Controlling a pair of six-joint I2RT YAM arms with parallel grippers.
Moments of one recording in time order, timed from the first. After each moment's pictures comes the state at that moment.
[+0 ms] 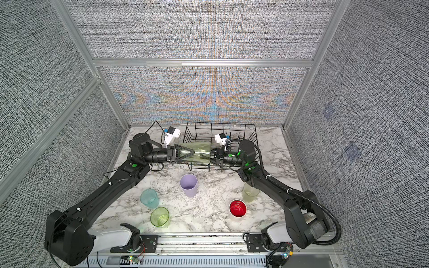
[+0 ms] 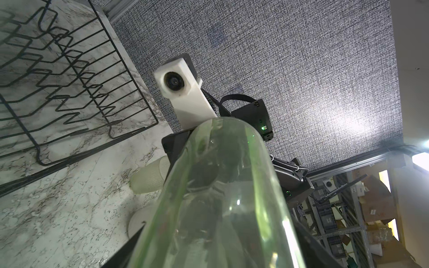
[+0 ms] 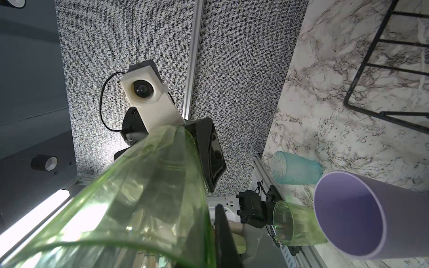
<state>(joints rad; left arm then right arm) -0.45 1.26 0.98 0.17 1.08 -1.00 0.47 1.41 0.85 0.64 -0.98 1.45</state>
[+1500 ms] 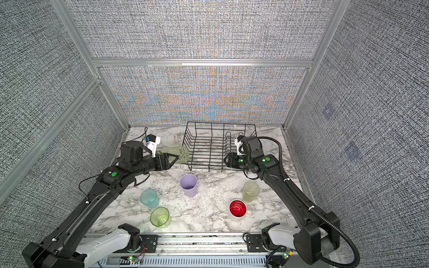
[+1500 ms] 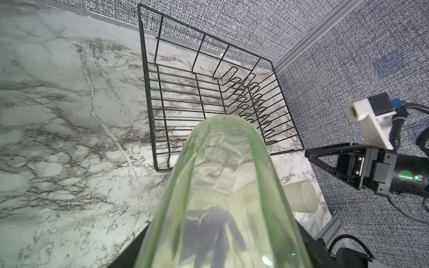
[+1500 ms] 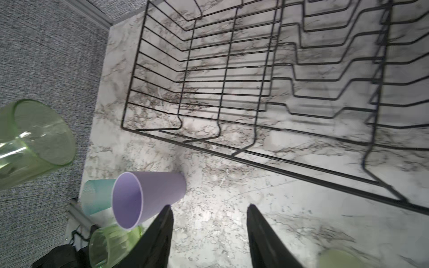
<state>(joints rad) -0.42 1.05 1.03 -0.56 0.34 -0.47 0.39 1.25 1.13 -0.69 -0.21 0.47</state>
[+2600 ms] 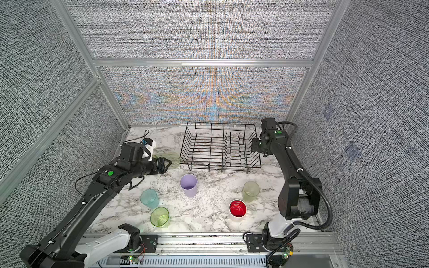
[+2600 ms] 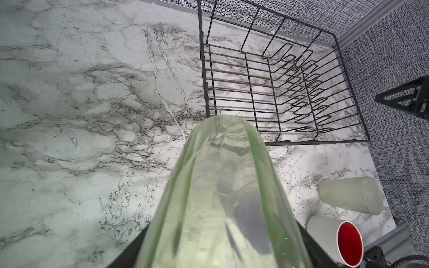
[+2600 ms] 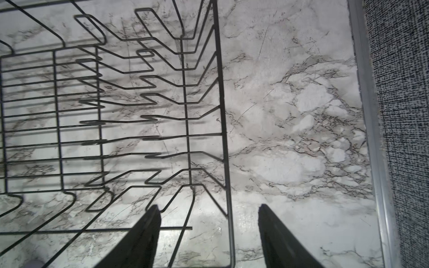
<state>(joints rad) -0.42 1.05 1.09 -0.80 0.14 -0.39 0.02 1.69 1.54 -0.94 0.03 0.14</state>
